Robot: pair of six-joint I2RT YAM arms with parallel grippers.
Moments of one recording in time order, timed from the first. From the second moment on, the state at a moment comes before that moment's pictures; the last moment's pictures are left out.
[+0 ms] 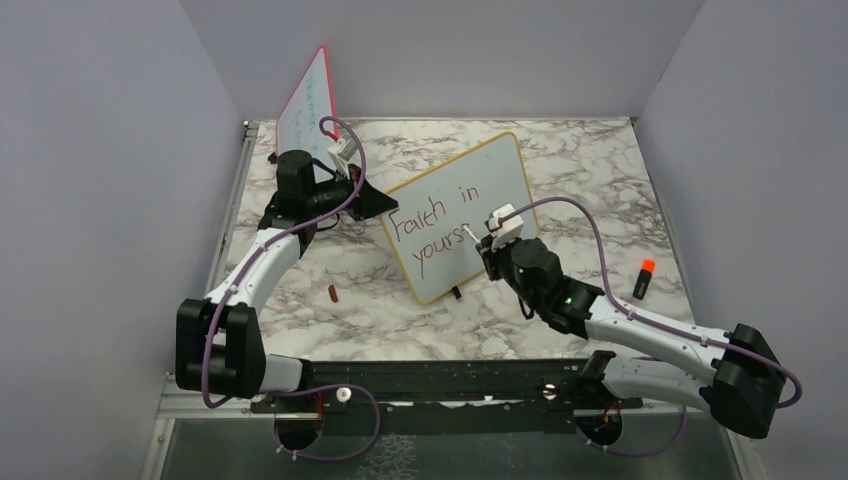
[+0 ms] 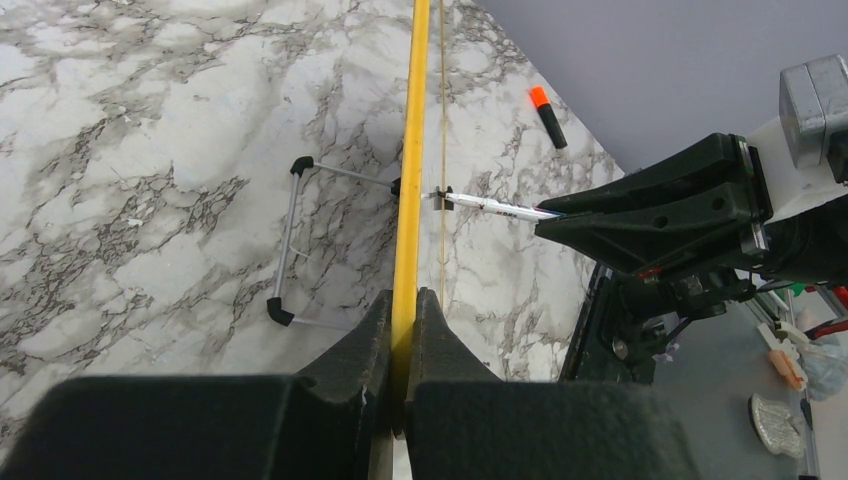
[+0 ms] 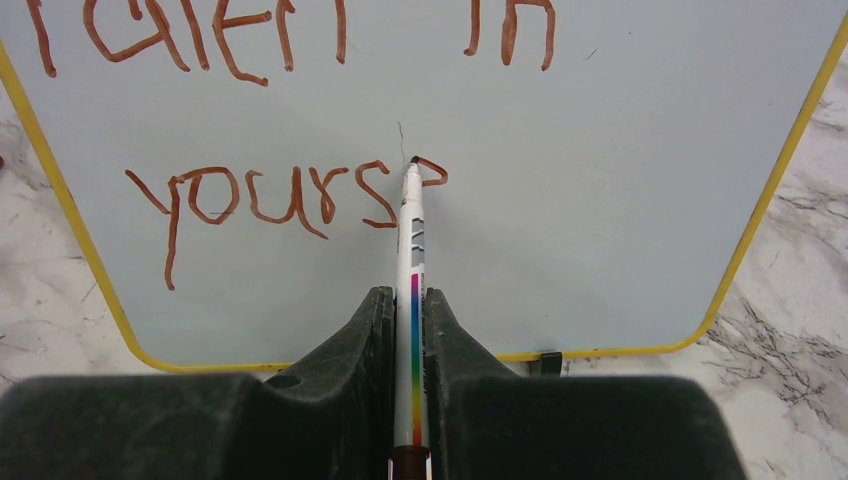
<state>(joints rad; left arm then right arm) -0.15 1.35 0.92 0.13 0.95 -0.32 0.90 1.05 0.58 0.17 0.39 0.03</state>
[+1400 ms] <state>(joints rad) -0.15 1.35 0.92 0.12 0.95 -0.32 0.90 1.03 0.59 0.04 0.45 0.12</state>
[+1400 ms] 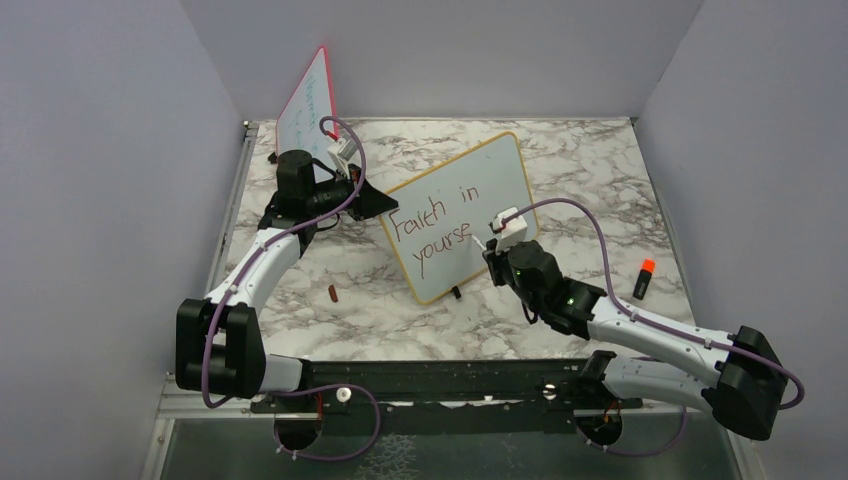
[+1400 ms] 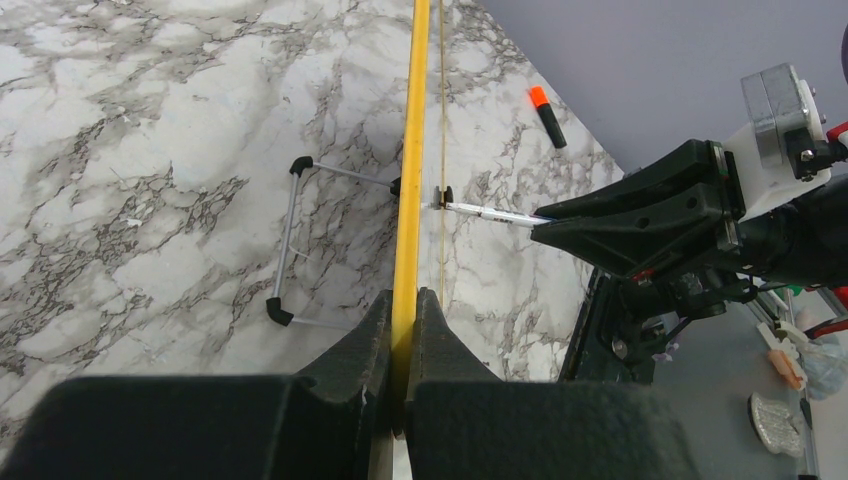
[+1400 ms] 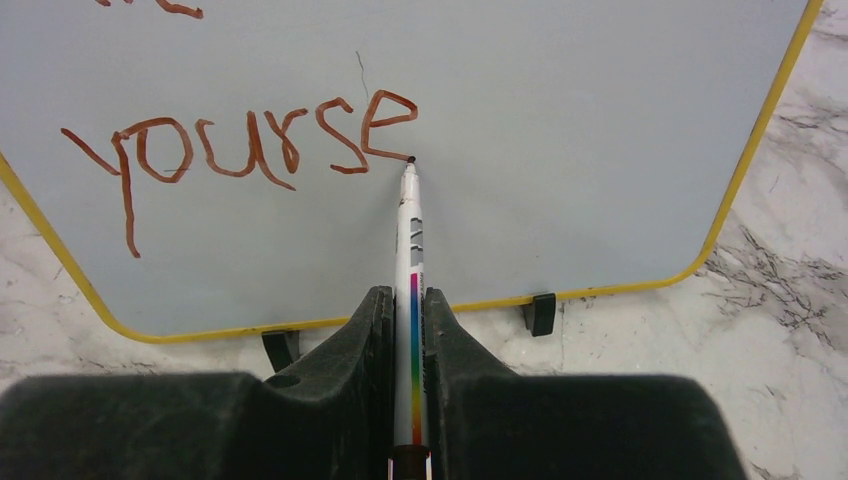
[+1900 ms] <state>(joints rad) -0.15 1.35 0.92 0.12 0.95 -0.32 0.90 1.01 0.59 0.08 0.47 0.08</state>
